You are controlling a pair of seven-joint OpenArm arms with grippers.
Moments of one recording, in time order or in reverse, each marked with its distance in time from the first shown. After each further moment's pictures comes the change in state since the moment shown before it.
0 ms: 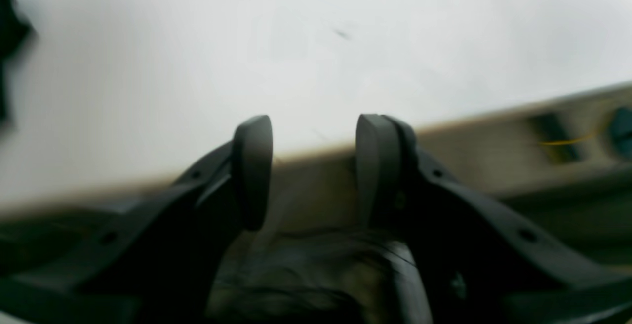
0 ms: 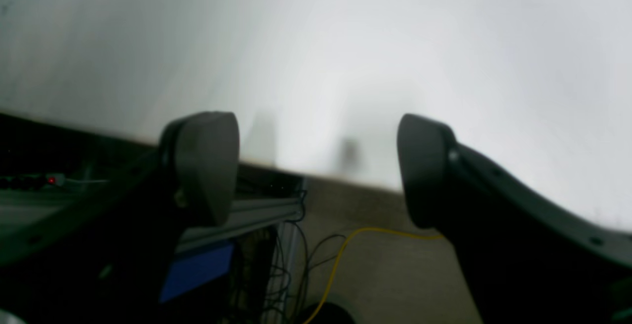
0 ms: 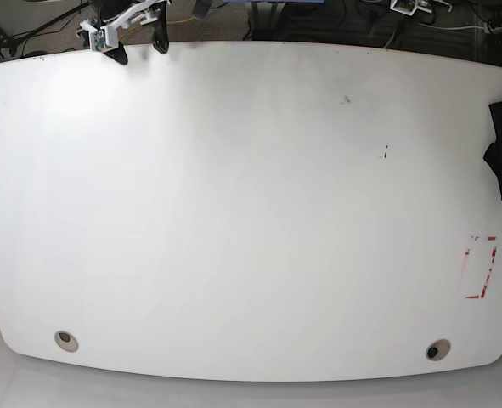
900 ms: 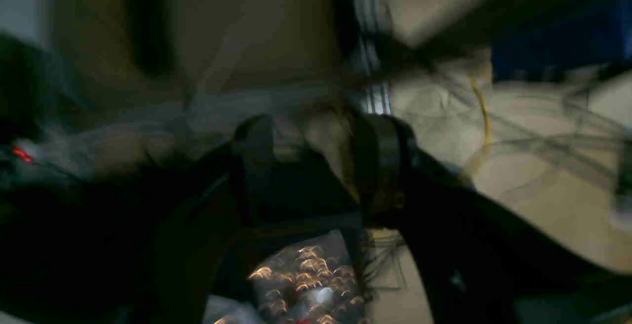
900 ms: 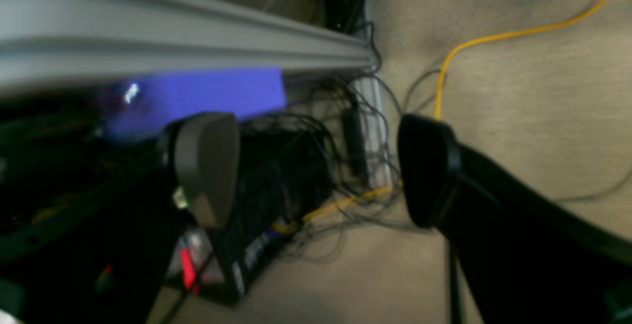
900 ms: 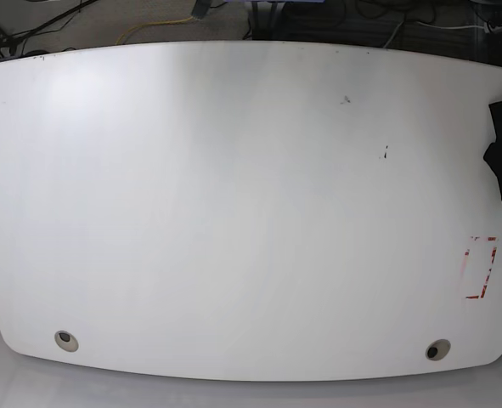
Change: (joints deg) left arm -24.3 -9.5 13.1 -66.2 -6.0 -0.1 -16.4; right arm 5.0 -1.2 -7.5 -42.2 -0.1 -0.6 9.4
